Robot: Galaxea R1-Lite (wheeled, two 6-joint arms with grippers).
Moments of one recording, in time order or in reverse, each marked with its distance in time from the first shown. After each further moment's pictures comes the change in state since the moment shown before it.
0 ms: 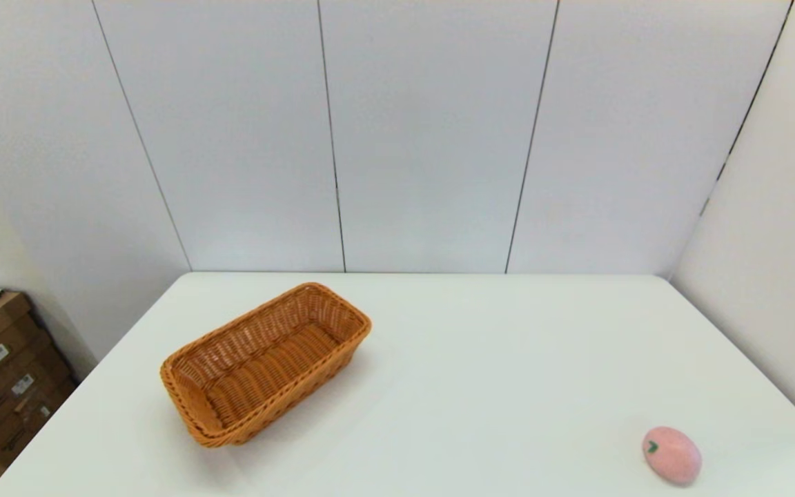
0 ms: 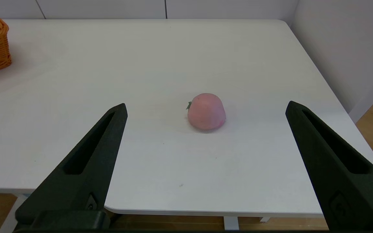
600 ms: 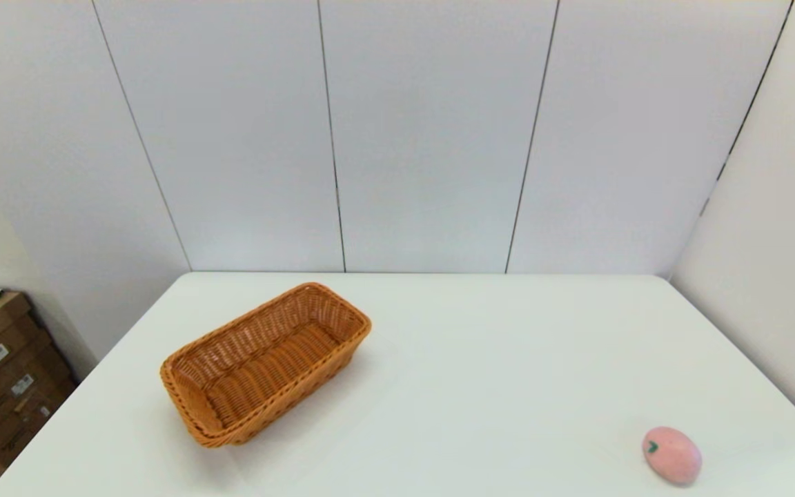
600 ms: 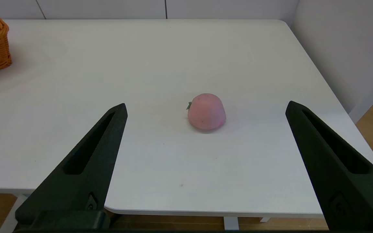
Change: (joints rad) left arm 0.000 0.011 -0.082 0.018 0.012 0.005; right arm 0.000 0.000 0.000 -0.001 0.000 0.000
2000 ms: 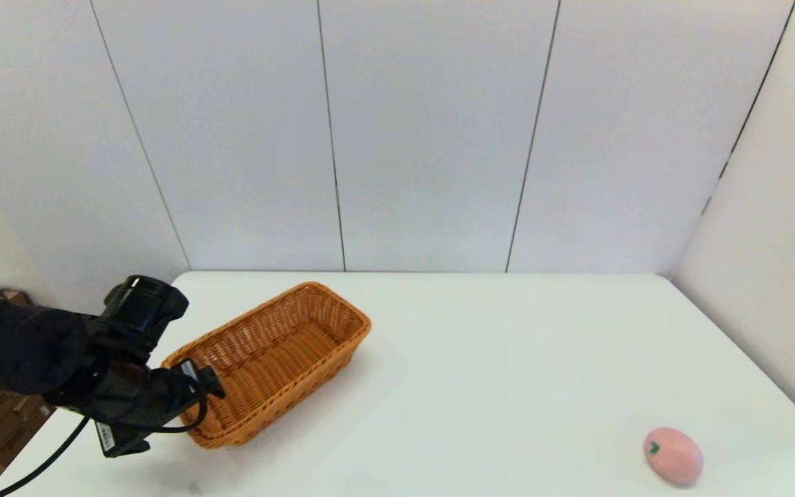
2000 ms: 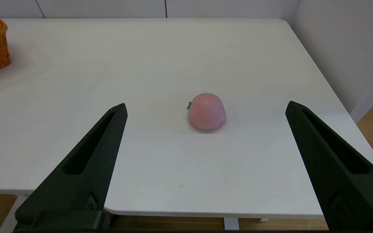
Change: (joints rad) left arm -0.136 1.799 -0.647 0.121 0.027 -0.777; right arm 0.000 0.000 0.000 0.000 0.000 0.000
